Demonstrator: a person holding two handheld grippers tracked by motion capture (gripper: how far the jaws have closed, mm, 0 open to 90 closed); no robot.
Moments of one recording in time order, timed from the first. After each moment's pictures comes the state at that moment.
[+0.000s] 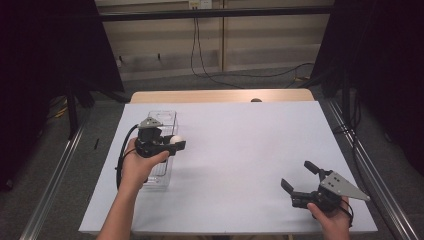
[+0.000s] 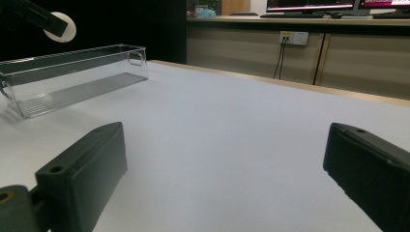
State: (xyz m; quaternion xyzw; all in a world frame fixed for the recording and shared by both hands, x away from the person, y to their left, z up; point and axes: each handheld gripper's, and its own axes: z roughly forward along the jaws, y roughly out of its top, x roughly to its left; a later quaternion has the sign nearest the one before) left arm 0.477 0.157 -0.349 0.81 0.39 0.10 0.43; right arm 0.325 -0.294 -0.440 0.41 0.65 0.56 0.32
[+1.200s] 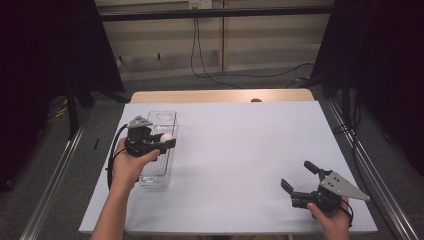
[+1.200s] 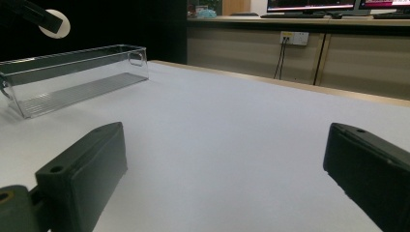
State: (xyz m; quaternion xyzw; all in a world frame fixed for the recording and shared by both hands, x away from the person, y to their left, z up) left arm 0.478 0.179 -0.347 0.79 0.41 0.12 0.43; right arm 0.325 -0.294 -0.440 0.40 0.65 0.56 0.31
